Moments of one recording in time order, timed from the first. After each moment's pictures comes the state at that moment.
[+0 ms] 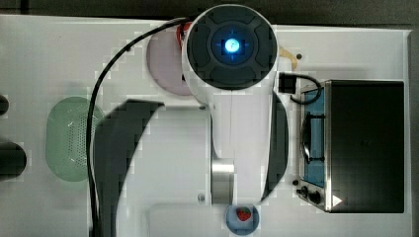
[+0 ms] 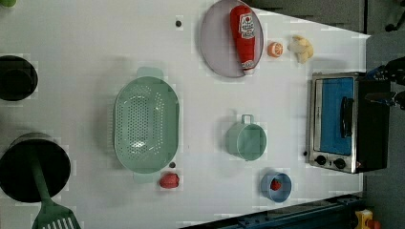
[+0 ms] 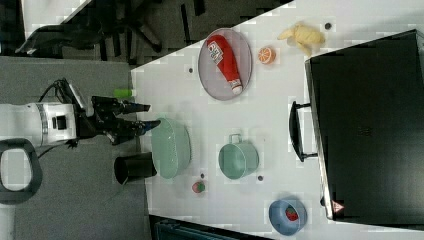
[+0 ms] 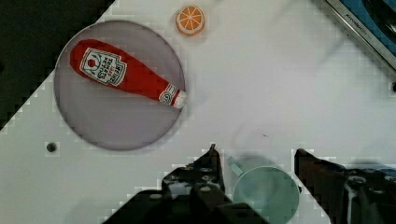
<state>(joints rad) 0.02 -0.03 -0.01 -1.80 -0.02 0.21 0.06</state>
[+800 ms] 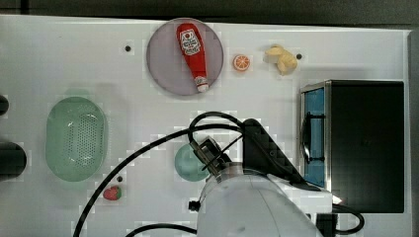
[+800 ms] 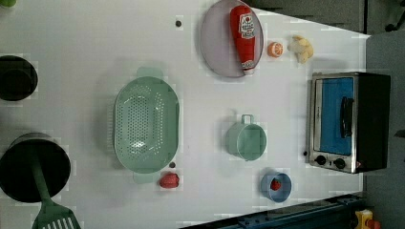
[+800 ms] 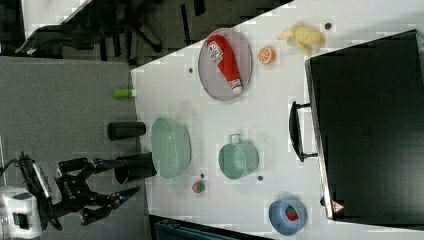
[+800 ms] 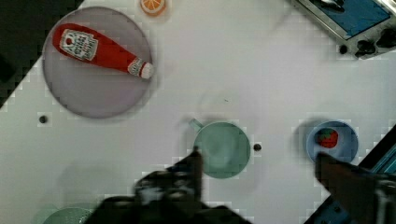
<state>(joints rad) -0.01 -0.45 -0.02 -2.03 -0.01 0.09 0.08</state>
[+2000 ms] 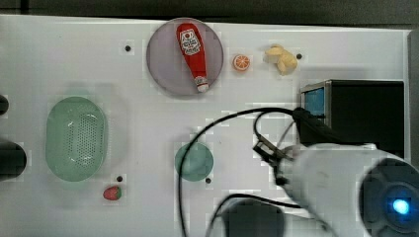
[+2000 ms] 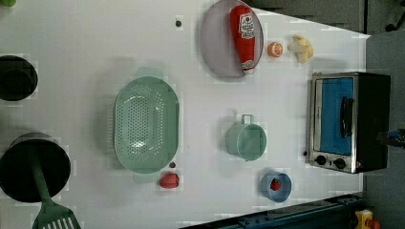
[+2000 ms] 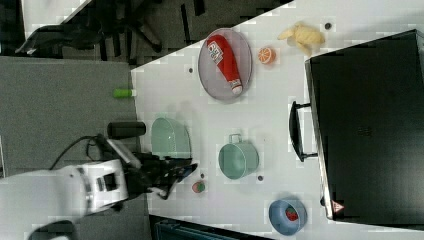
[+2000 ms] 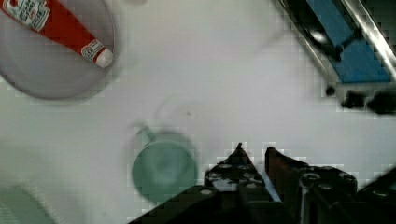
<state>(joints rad) -0.04 -0.34 -0.21 -2.14 -0.03 0.24 -0.41</state>
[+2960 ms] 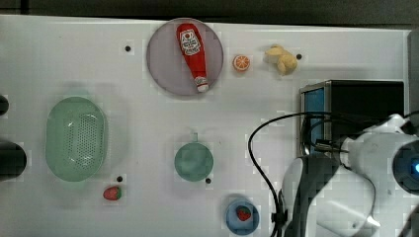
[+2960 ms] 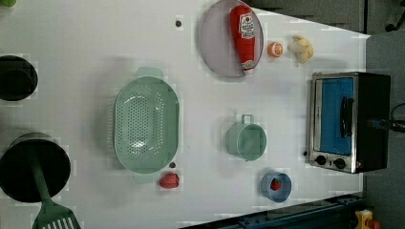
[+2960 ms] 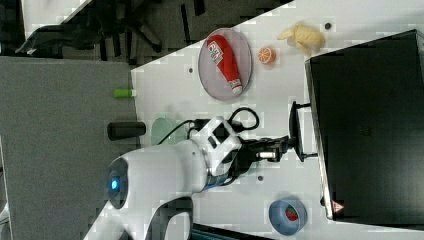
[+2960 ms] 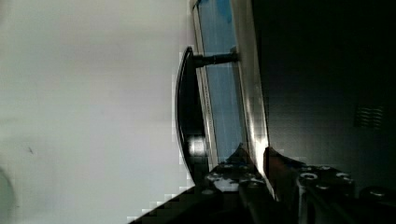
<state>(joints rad) -0.11 -0.03 -0.42 -2.21 -0.14 0.70 -1.10</state>
